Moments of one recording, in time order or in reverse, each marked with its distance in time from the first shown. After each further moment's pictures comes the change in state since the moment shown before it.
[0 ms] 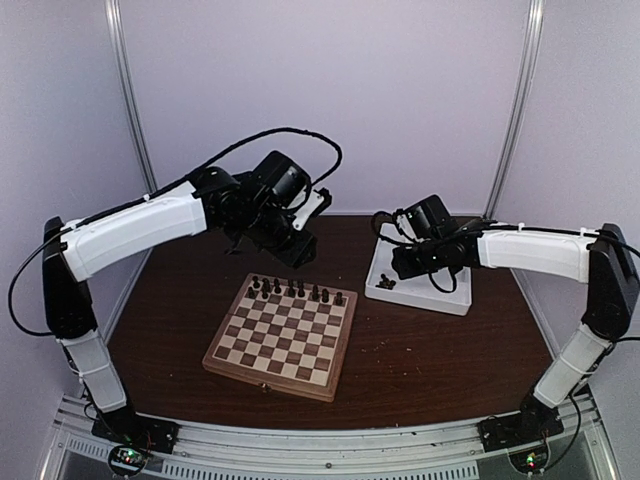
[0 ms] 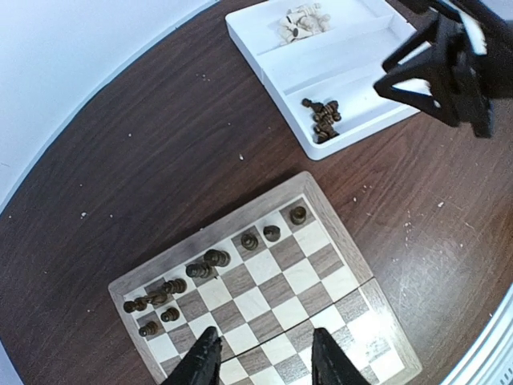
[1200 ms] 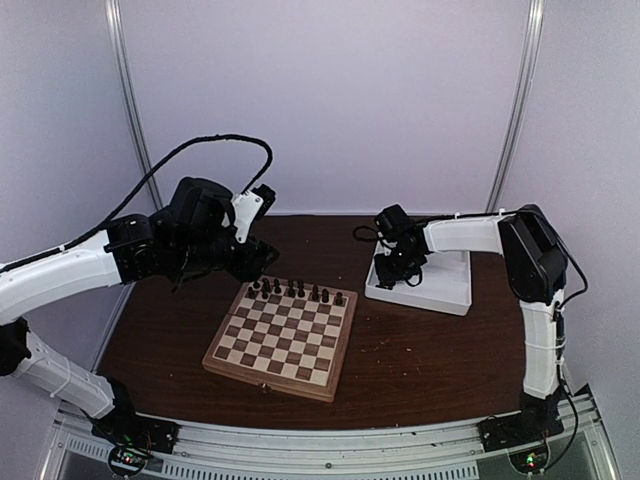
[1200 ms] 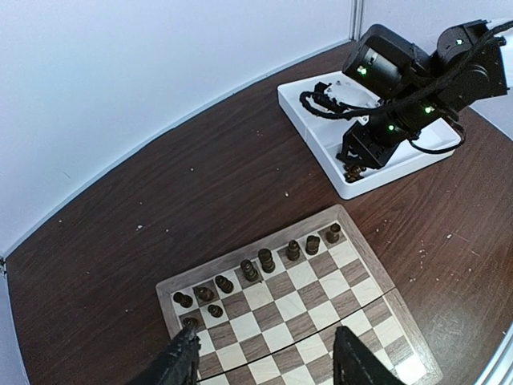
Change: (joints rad) left arm -0.014 -0.513 -0.607 0.420 -0.120 0.011; right arm -0.092 0.508 0.382 -0.145 -0.040 0.092
